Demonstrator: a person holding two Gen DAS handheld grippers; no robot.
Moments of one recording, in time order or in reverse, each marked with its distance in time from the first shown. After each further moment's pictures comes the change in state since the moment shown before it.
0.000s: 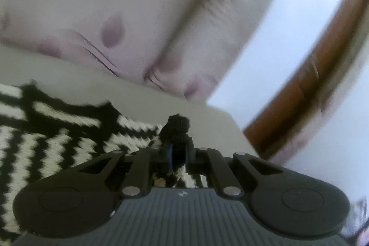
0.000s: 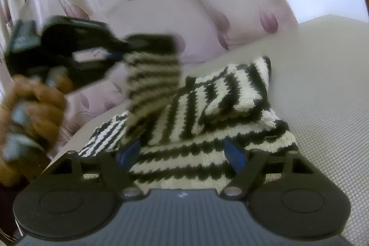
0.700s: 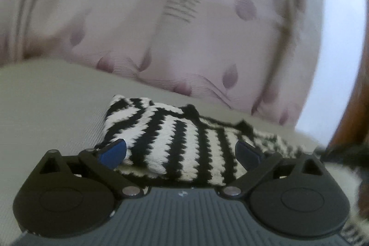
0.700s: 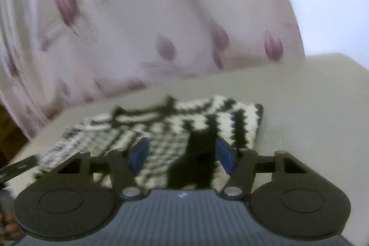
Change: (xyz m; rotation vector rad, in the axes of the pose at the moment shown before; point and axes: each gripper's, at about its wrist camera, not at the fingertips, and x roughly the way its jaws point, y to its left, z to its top) left arm -0.165 0.118 -0.108 0.017 -0.393 0.402; right arm 0.057 -0.014 0.087 -0.185 0.098 -0.120
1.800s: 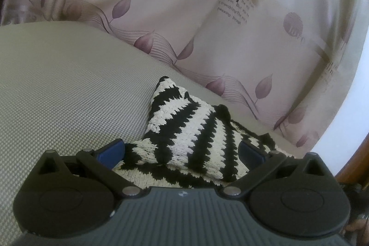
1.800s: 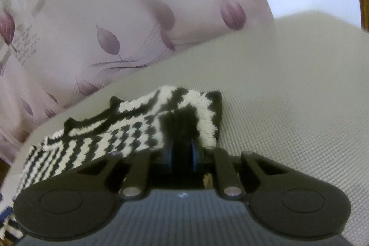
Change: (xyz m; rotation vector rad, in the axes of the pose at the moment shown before) left arm 0.011 0.033 0.001 -0.190 0.059 0.114; right arm 0.058 -0.063 -0.004 0.221 0.054 -0.064
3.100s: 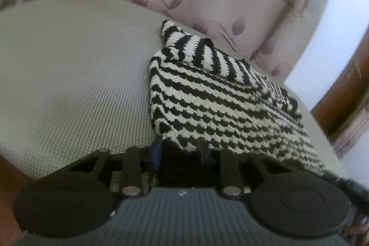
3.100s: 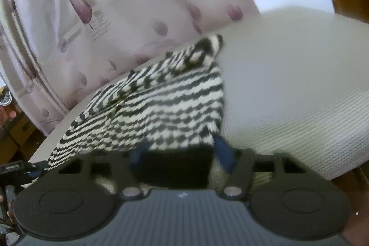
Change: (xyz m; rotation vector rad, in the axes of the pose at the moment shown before) left arm -0.152 0.055 -0.050 0.081 0.280 -0.101; right arm -0.235 0.016 -0.192 -0.045 -0.064 0.107
